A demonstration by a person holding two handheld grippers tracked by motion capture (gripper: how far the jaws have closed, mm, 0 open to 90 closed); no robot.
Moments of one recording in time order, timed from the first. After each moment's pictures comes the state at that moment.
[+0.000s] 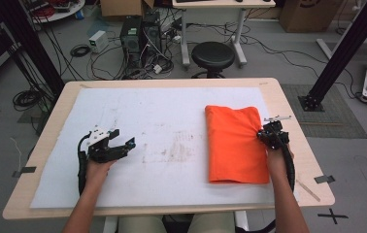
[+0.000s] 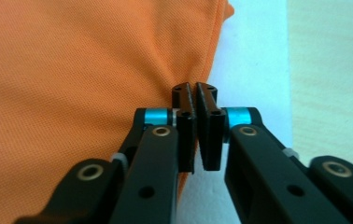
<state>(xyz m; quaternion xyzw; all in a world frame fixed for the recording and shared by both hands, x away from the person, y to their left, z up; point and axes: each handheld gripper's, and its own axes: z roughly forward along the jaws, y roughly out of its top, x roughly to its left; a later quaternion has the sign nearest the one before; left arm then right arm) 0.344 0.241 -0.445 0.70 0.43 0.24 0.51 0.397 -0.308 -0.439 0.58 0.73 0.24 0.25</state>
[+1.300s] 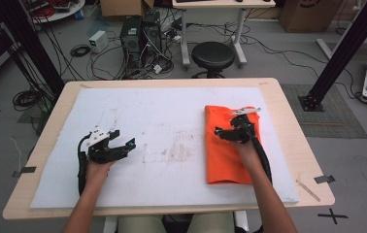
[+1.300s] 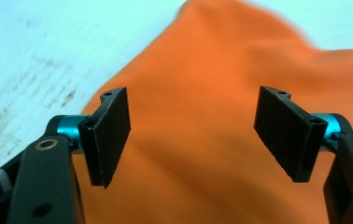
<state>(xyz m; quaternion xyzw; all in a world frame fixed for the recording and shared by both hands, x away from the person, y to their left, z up) 0.342 0.241 -0.446 0.70 0.43 0.23 0.52 0.410 -0.215 -0.421 0.49 0.78 0.36 0.17</state>
